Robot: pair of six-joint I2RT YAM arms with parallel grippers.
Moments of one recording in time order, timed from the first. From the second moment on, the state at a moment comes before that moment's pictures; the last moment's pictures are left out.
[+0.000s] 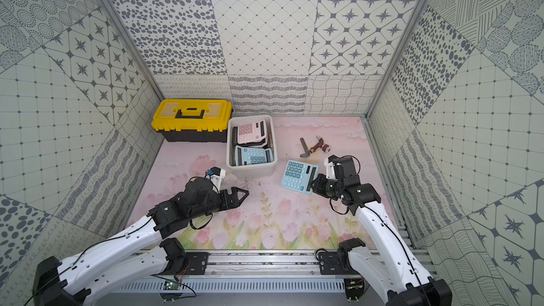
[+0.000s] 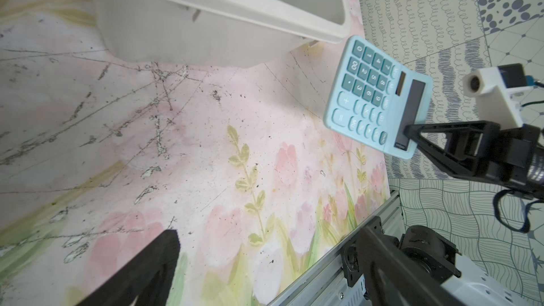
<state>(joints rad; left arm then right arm) -0.74 0.82 0.58 -0.38 0.07 -0.87 0.24 0.90 0.80 -0.76 -0.35 0.58</state>
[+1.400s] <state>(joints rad) -0.74 0.70 0.53 -0.47 -0.02 -0.86 0.50 1.80 1.60 -0.63 -0.58 0.57</state>
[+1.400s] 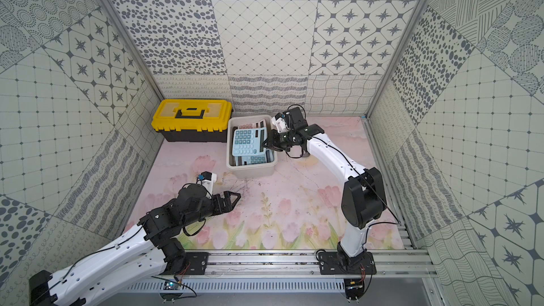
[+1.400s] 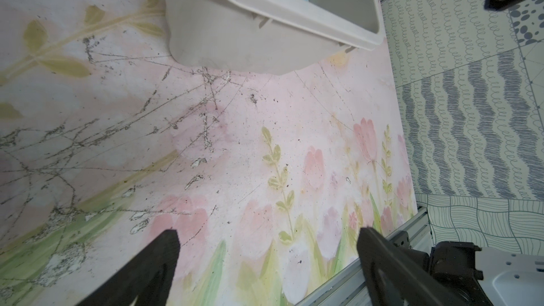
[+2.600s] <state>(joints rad) -0.74 0.76 0.72 -0.57 -0.12 -0.80 0.45 1.79 1.72 -0.82 -0.47 0.42</state>
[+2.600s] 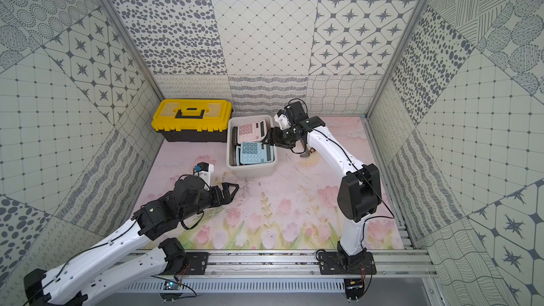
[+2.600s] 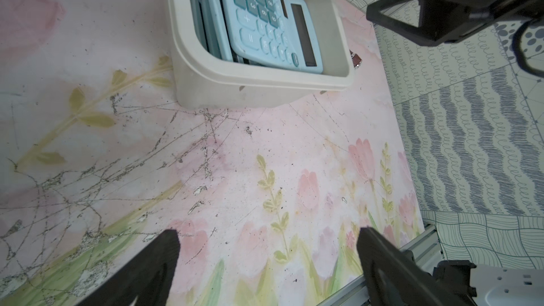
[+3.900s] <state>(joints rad) -0.22 0.95 0.61 -0.32 -0.38 -0.41 -0.08 0.73 0.33 -0.08 0.06 0.31</state>
